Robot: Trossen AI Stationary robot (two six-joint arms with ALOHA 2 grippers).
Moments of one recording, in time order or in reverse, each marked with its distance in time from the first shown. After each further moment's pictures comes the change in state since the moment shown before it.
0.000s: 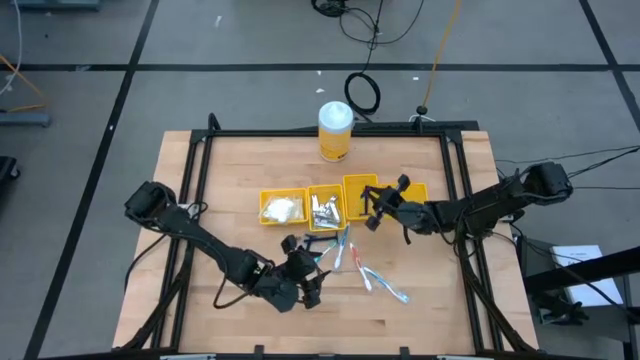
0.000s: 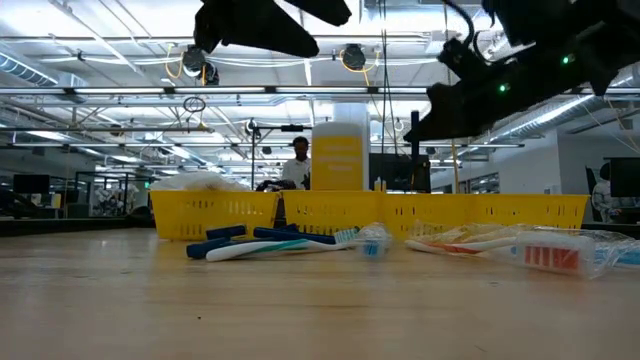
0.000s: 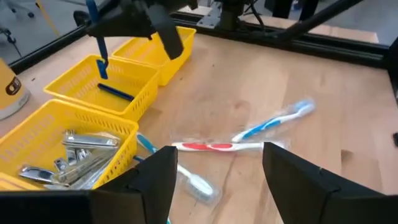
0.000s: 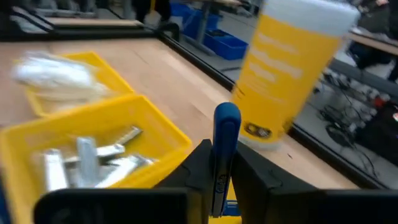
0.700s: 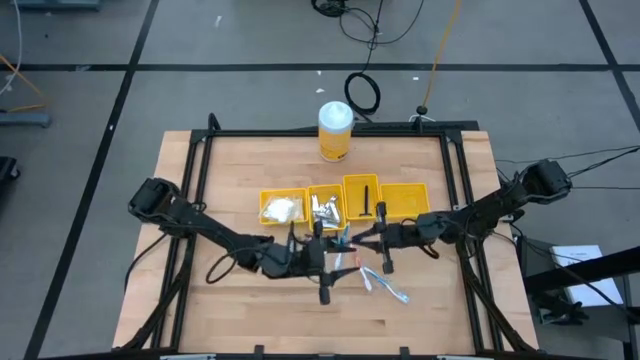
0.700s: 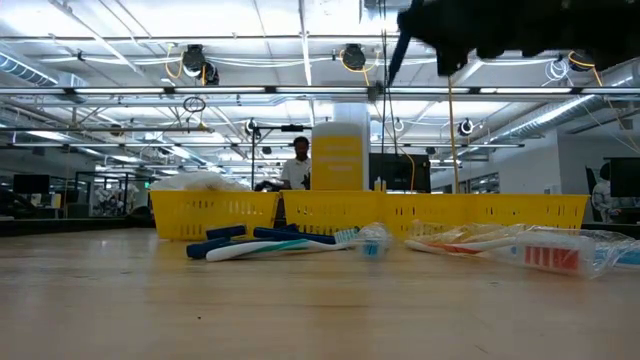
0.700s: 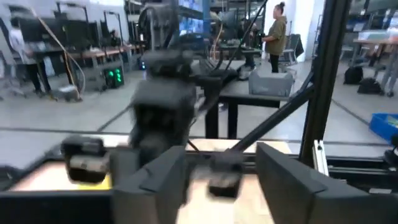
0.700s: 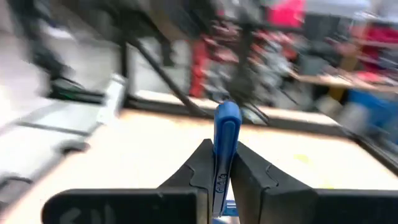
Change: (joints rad) left arm 0.119 0.009 -0.002 0.711 0.285 0.583; right arm 0.192 0.000 0.025 0.340 -0.571 -0.192
